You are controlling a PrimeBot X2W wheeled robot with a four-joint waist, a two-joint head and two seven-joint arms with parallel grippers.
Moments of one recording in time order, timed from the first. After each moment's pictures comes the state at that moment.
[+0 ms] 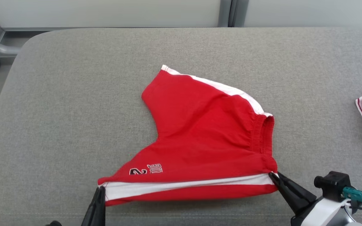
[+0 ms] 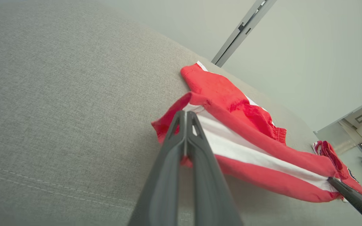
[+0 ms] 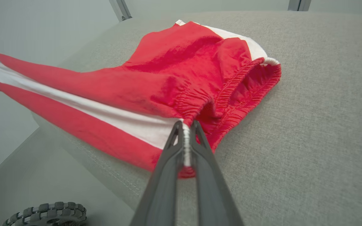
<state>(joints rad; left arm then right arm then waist) 0.24 0.35 -0.40 -0.20 -0.86 0.16 -0.26 -0.03 -0.57 0.55 0.02 0.66 0.13 -0.14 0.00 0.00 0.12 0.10</state>
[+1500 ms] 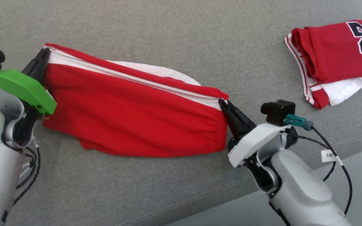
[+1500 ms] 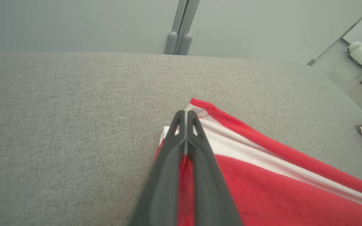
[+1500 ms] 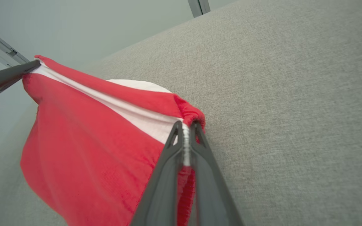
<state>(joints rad) -0.72 0.46 -0.39 0.50 -0.87 -0.08 0.10 -0.45 -0.10 0.43 0.38 0.61 0.13 -0.10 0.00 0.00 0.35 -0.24</state>
